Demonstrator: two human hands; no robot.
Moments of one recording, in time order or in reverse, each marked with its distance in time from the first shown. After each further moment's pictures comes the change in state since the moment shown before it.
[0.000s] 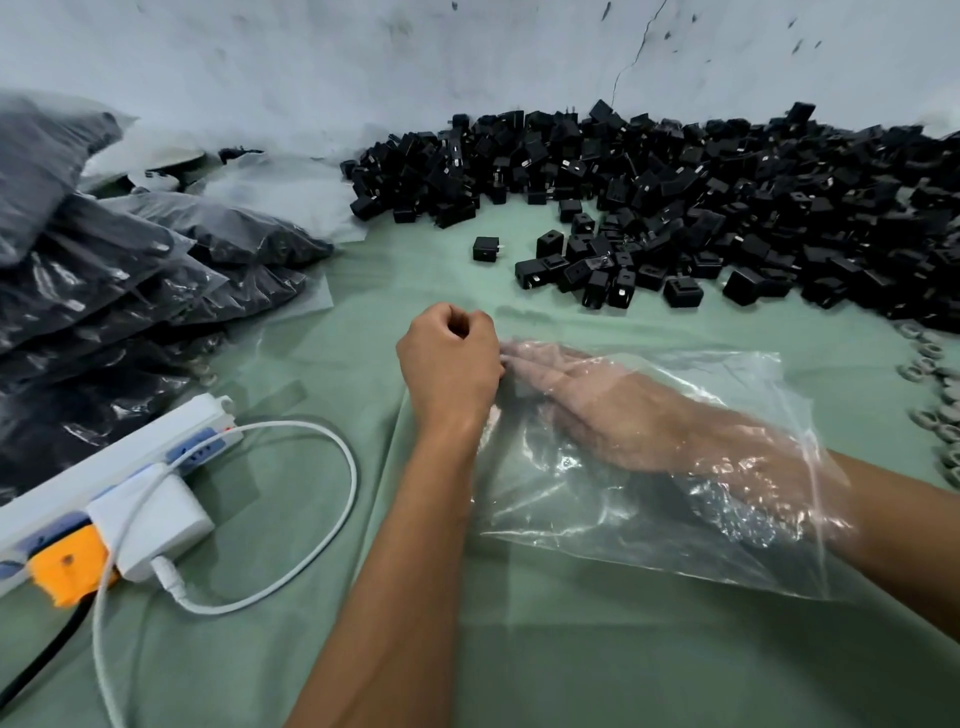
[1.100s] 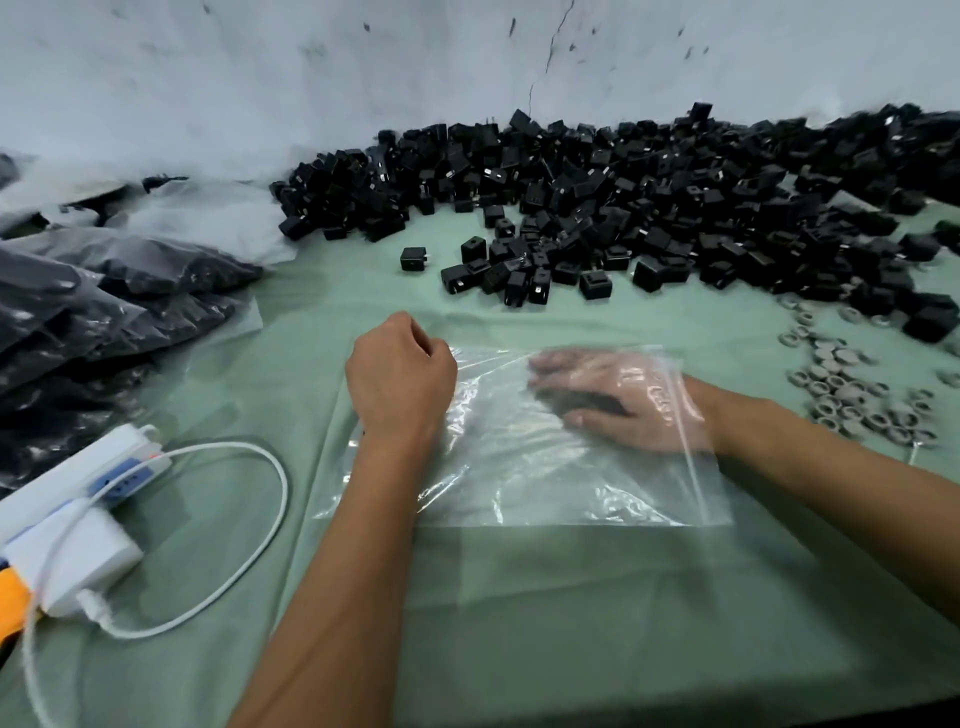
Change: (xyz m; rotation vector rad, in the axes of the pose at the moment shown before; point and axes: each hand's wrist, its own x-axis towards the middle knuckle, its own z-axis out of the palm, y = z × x) left_hand -0.014 0.005 0.012 0.587 -0.019 0.233; right_hand -0.076 0.045 -0.018 0.363 0.038 0.192
